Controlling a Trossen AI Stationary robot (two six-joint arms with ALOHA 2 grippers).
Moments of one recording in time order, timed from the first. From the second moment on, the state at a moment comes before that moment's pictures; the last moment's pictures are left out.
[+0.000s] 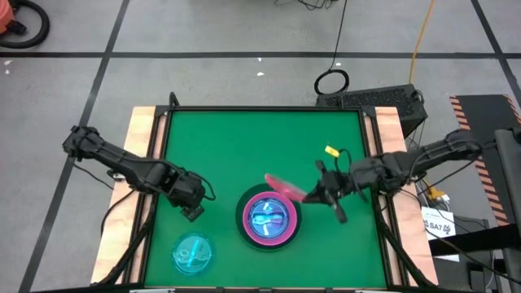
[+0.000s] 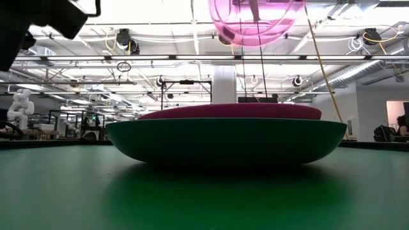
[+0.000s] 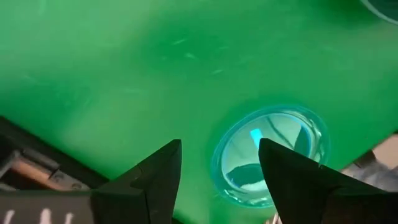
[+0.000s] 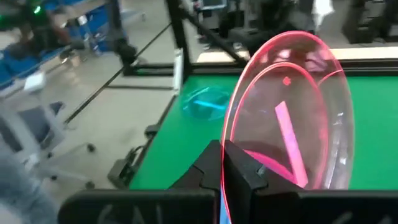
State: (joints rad) left arm -0.37 1.22 0.99 -1.17 0.17 -1.22; right arm 0.30 1.01 0.88 -0.20 -0.02 0.20
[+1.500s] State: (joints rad) left arm -0.68 1.39 0.98 -1.09 -0.05 -1.61; right arm 0.43 1.54 0.88 -0.05 0.10 0.09
